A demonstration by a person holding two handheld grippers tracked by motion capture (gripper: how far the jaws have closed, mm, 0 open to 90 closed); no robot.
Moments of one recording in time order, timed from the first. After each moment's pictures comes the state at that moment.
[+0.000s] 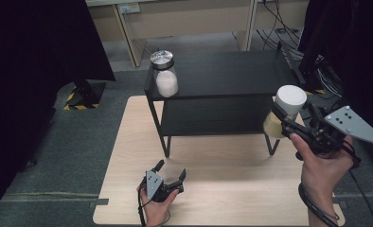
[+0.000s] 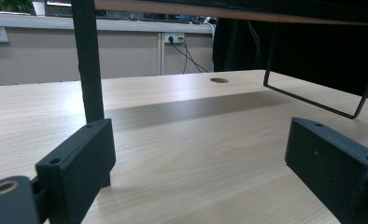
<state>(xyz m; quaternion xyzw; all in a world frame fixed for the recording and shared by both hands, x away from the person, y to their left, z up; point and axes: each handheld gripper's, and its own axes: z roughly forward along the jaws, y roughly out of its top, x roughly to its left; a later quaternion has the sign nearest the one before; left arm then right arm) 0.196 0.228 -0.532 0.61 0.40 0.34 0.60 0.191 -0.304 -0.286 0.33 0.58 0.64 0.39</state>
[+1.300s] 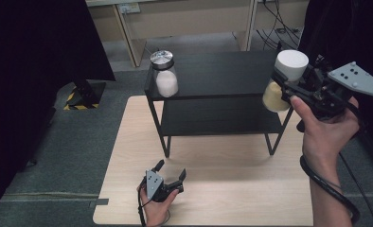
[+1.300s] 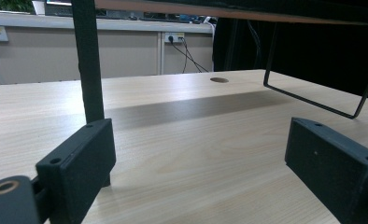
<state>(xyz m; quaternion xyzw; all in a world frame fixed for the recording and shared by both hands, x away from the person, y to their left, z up) 0.196 0.228 -0.532 0.61 0.40 0.33 0.60 0.224 -0.291 -0.217 0.35 0.57 0.63 0.39</state>
